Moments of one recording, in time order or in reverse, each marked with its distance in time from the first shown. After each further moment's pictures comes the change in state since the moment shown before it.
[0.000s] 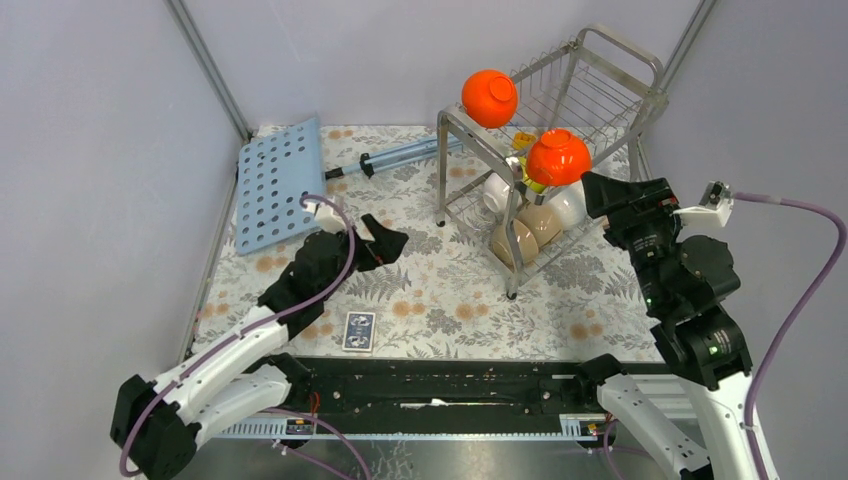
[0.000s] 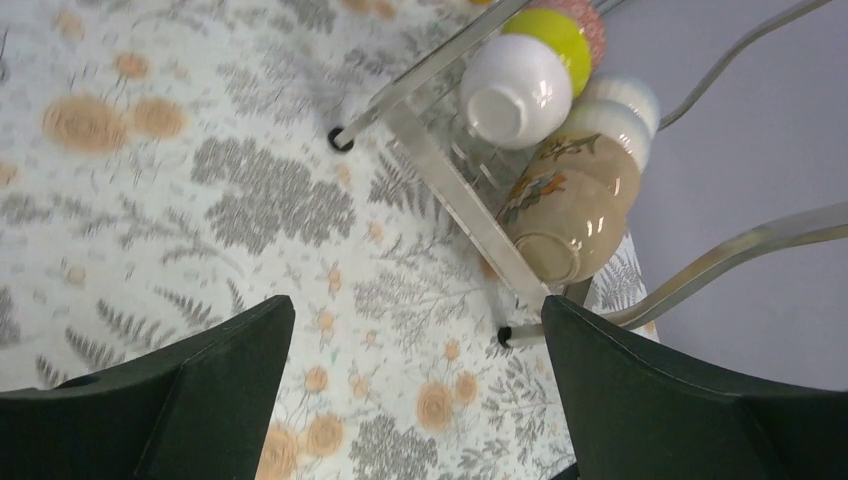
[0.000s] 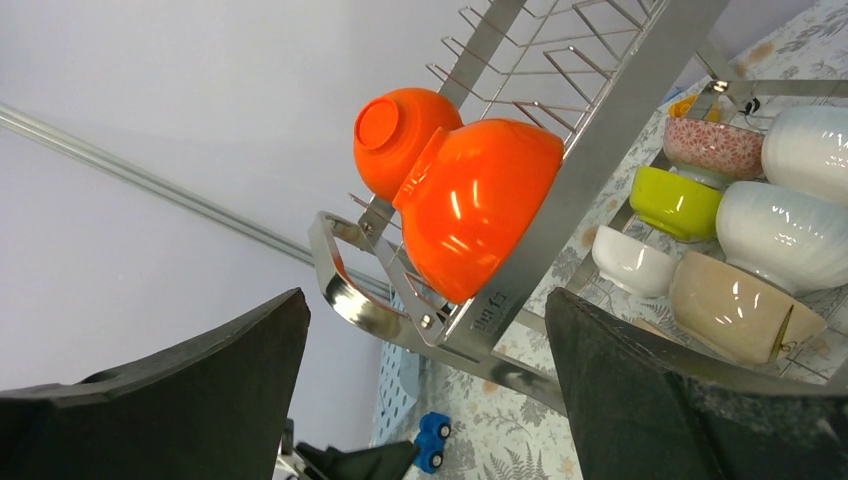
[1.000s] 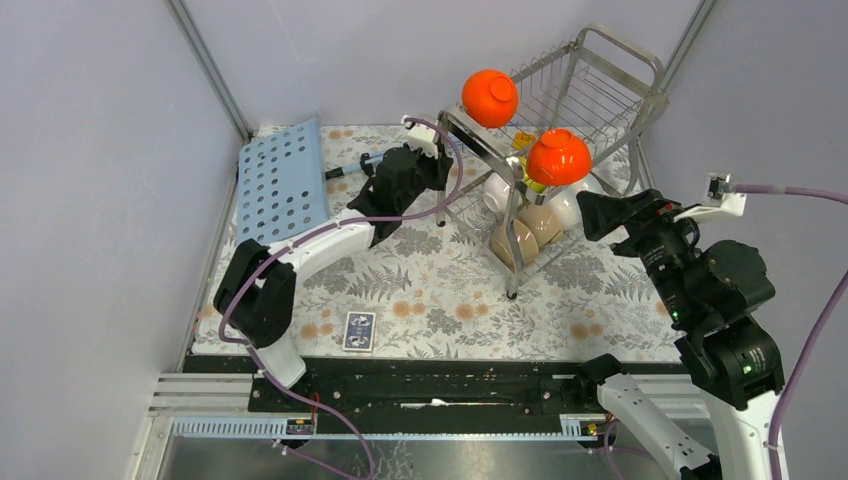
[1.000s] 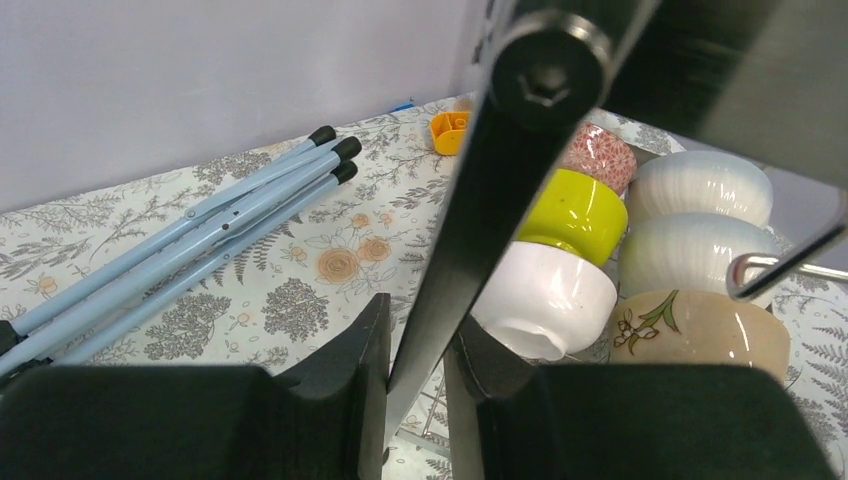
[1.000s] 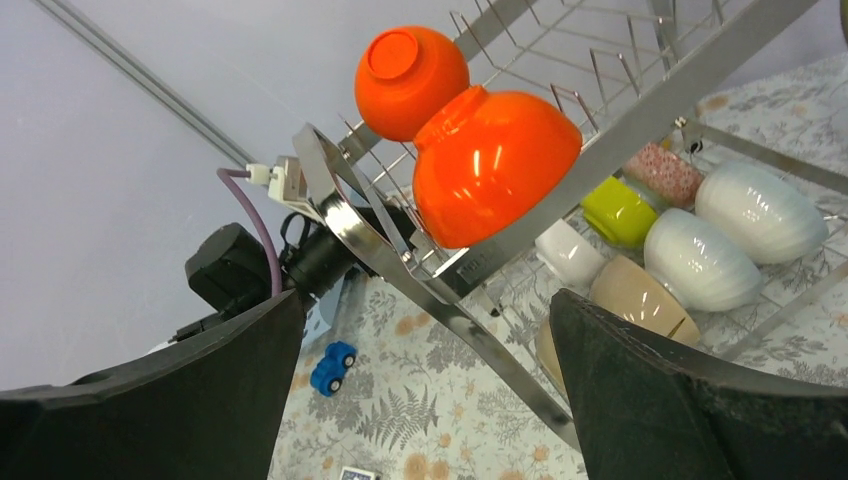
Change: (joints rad) left arm -0.021 0.800 0.638 0.307 0.022 0.582; right arm 0.000 0.024 0.187 -0.180 -0.132 -0.315
